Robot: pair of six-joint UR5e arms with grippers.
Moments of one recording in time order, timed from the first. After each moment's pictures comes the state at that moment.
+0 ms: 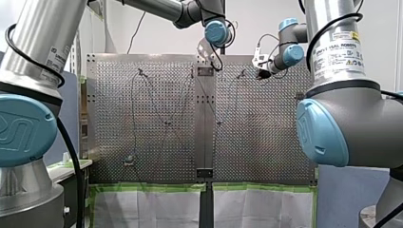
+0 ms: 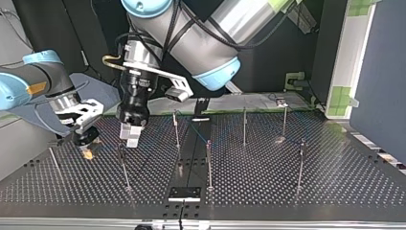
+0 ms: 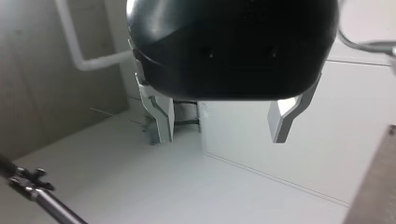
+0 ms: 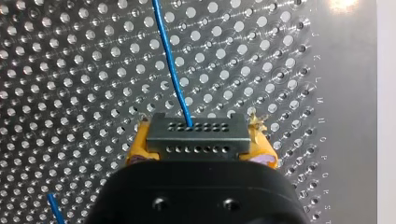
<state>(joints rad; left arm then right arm) -0.79 -1.84 -1.29 -2.75 -2.10 -2.00 1.77 -1.25 1.36 -0.01 1.18 1.77</state>
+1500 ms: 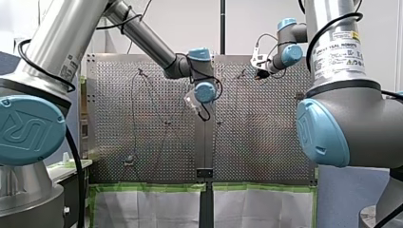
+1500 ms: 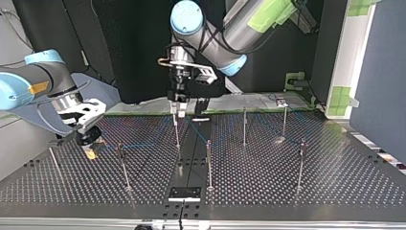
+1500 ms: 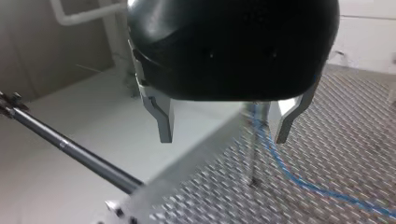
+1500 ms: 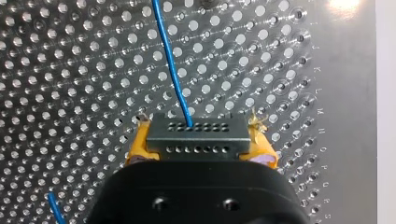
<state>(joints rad) -0.71 -1.95 -1.71 -2.33 -2.14 -2.04 1.78 -1.26 1.36 -0.01 1.18 1.77</state>
